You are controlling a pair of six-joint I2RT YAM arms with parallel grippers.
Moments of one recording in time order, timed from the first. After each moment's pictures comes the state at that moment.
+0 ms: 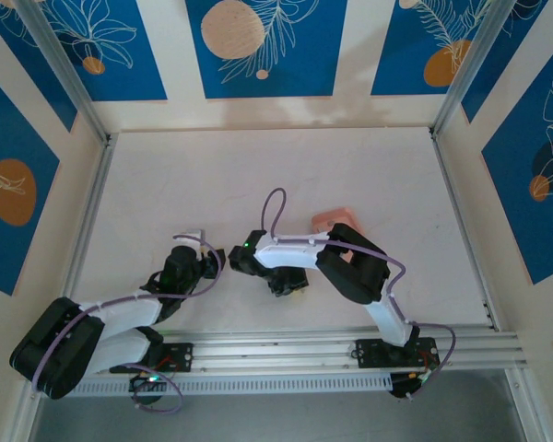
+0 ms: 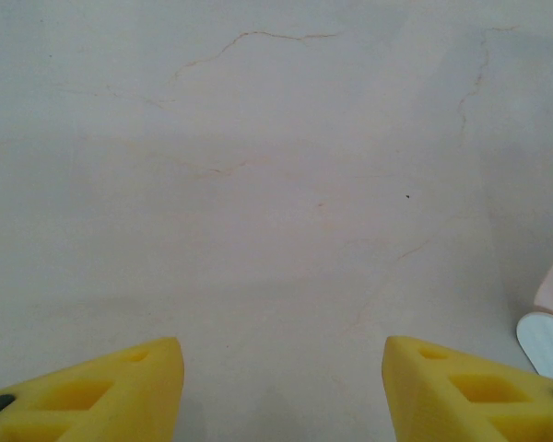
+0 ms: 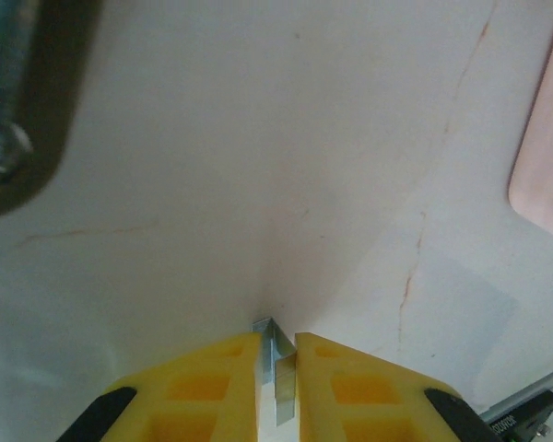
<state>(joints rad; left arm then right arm) -0.53 1.14 0.16 0.45 -0.15 -0.44 1.09 2.12 1.46 -1.33 0.30 0.93</state>
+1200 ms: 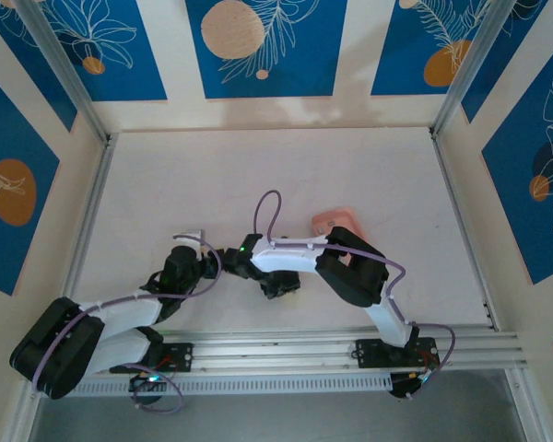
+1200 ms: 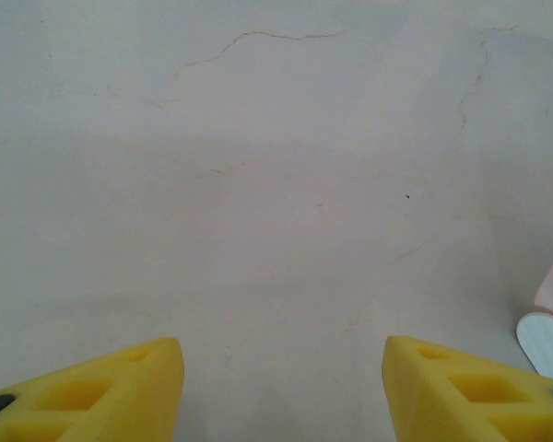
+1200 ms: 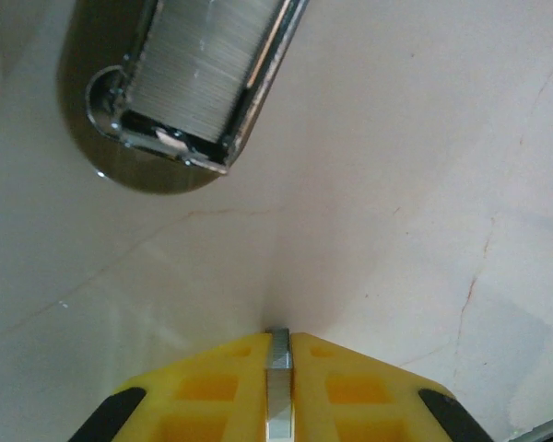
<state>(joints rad) -0.53 1.14 0.16 0.45 -0.15 -0.44 1.12 2.12 1.47 -1.28 0.29 0.92</state>
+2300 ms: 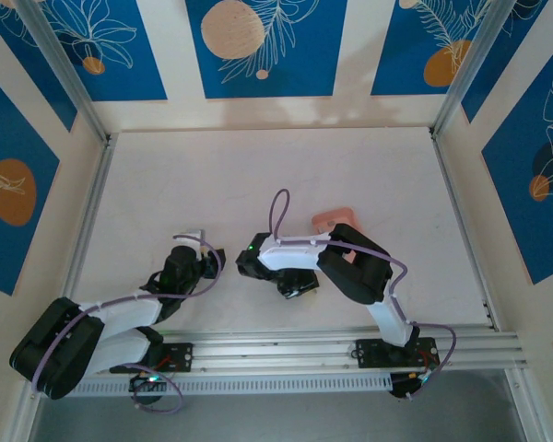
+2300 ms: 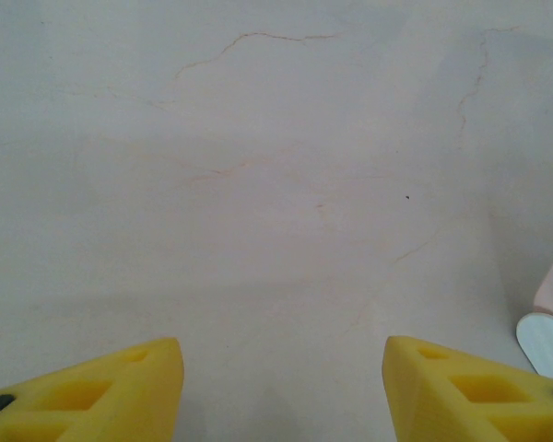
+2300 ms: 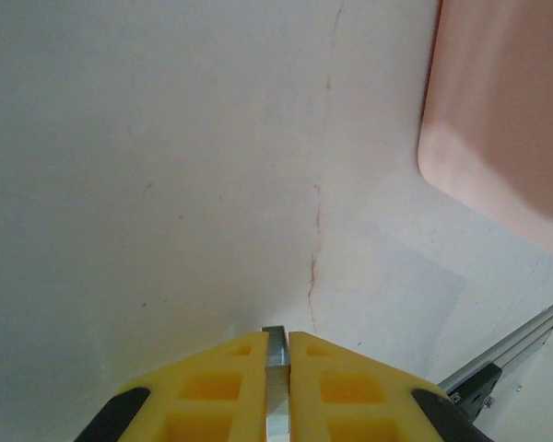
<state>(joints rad) -0.53 1.14 0.16 0.45 -0.15 -0.44 1.08 2.10 1.38 -1.39 0.37 0.97</state>
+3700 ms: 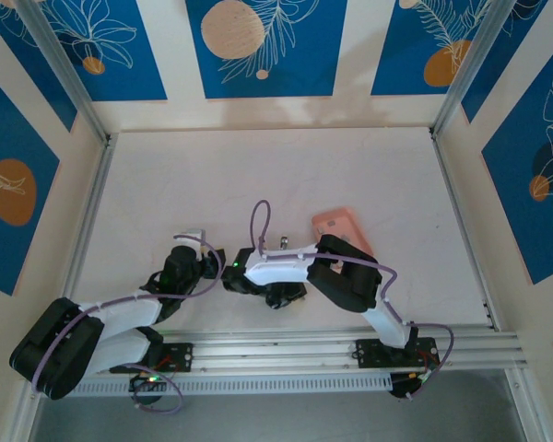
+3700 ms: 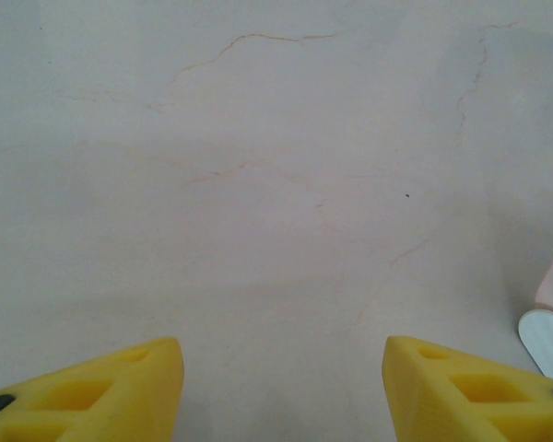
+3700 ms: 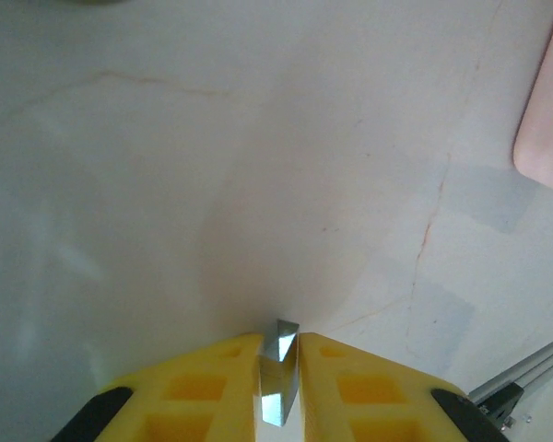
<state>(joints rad) -0.53 1.14 0.16 0.45 -0.15 -0.42 1.20 2.15 1.46 -1.38 0.36 0.97</state>
